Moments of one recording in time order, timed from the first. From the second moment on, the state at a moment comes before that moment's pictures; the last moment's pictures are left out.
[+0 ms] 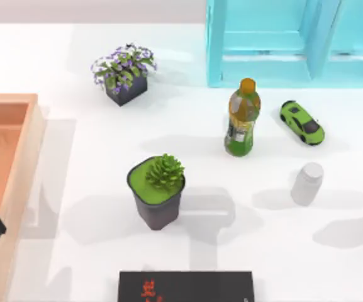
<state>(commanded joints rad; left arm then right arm) 0.00 0.00 0.00 0.00 0.00 0.00 -0.84 1.30 1.09 -1.12 0.00 -2.29</state>
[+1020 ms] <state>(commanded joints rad) 0.00 0.00 0.00 0.00 0.00 0.00 -0.88 1.49 0.94 -1.02 0.00 -2.44</state>
